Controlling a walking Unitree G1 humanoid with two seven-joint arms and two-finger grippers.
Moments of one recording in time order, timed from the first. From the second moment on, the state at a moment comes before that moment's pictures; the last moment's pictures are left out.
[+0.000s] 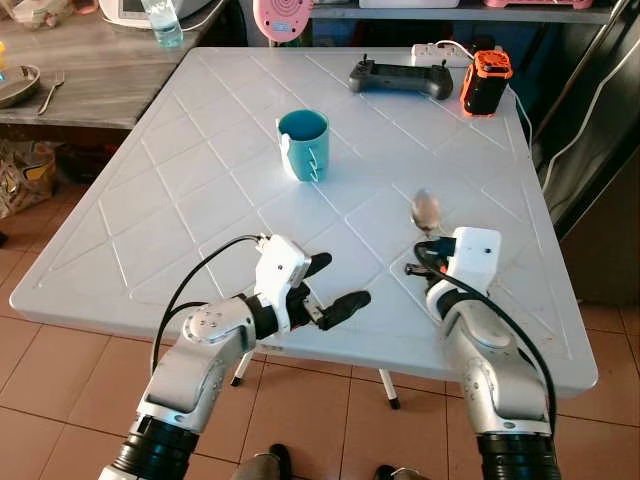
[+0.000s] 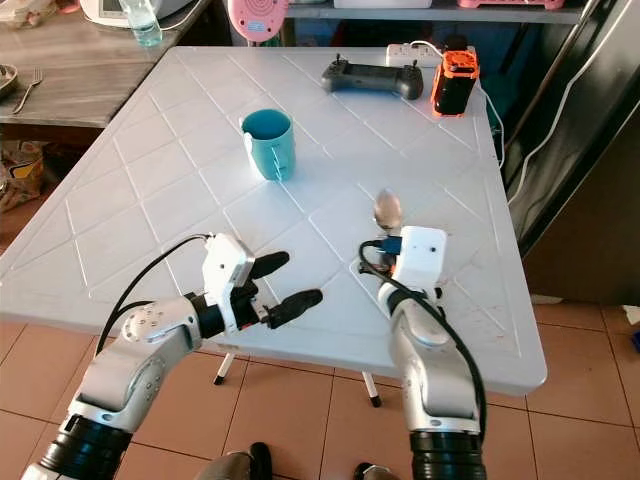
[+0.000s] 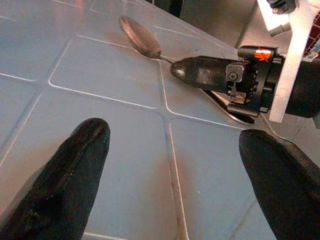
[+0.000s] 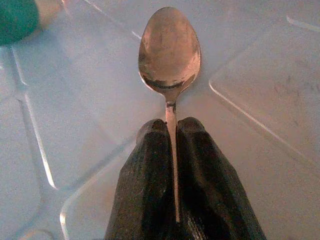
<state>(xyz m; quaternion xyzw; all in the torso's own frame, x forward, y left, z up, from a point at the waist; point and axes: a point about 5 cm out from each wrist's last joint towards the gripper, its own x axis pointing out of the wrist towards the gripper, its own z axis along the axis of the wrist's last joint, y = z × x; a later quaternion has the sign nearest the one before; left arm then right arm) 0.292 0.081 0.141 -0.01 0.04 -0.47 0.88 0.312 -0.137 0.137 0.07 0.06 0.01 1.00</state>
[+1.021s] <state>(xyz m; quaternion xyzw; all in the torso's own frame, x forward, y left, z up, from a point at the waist) 0.329 0.083 0.164 -0.03 -0.07 -0.27 0.96 0.271 -0.168 0.185 -0.06 -0.11 -0.04 0.99</state>
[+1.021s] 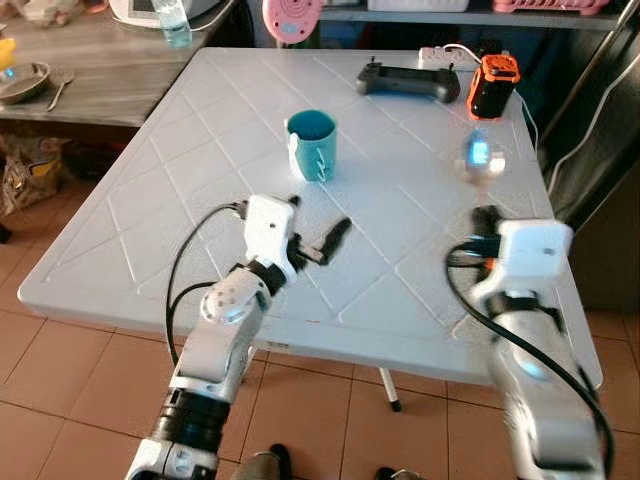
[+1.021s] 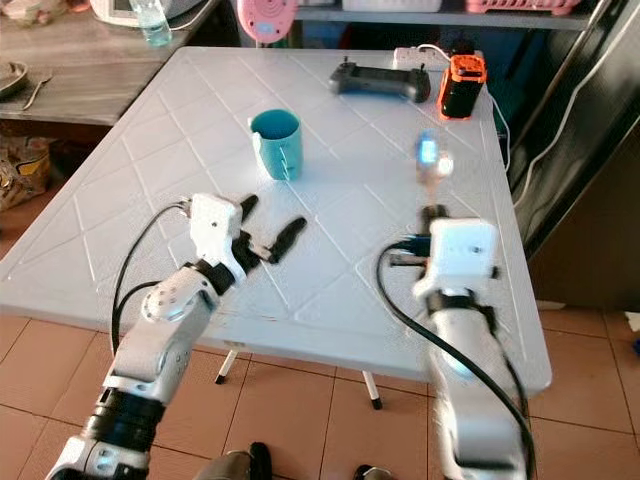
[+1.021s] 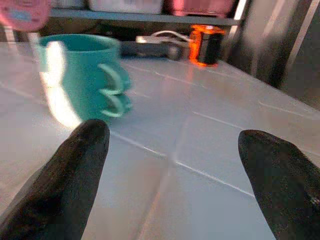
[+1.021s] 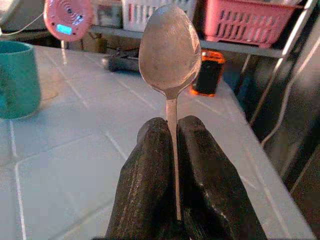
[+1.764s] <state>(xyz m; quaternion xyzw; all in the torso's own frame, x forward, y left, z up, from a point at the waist) 0.346 0.095 0.163 -0.03 -0.07 -0.20 0.98 0.267 -0.175 0.183 -0.06 -0.11 -0.07 0.99</state>
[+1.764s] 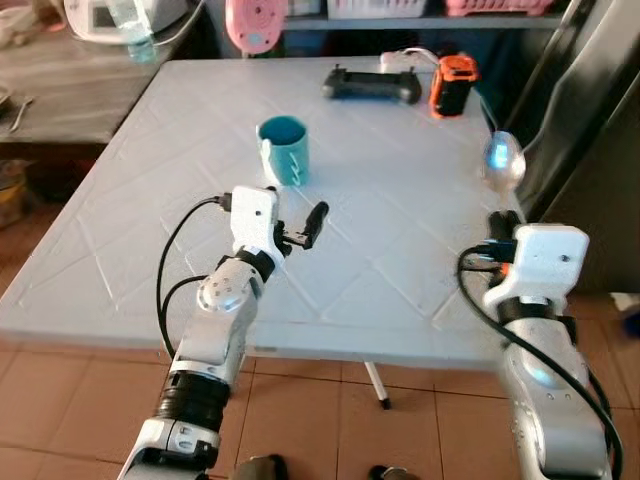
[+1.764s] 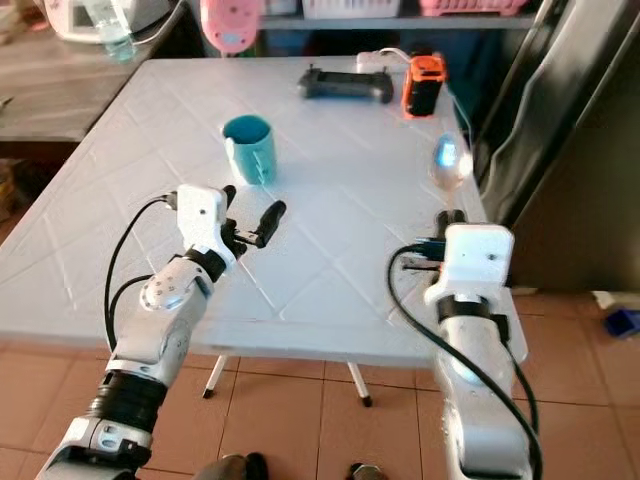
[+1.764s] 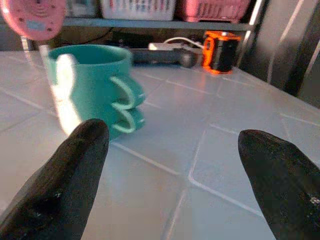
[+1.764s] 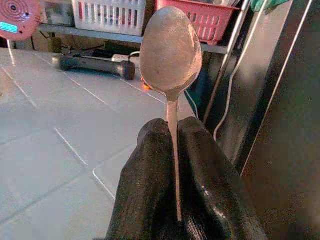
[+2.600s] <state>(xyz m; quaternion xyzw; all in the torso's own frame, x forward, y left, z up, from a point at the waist) 0.351 0.100 0.162 -0.03 -0.07 -0.18 0.98 0.267 -0.177 0.183 -0.06 -0.10 -0.07 0.99</state>
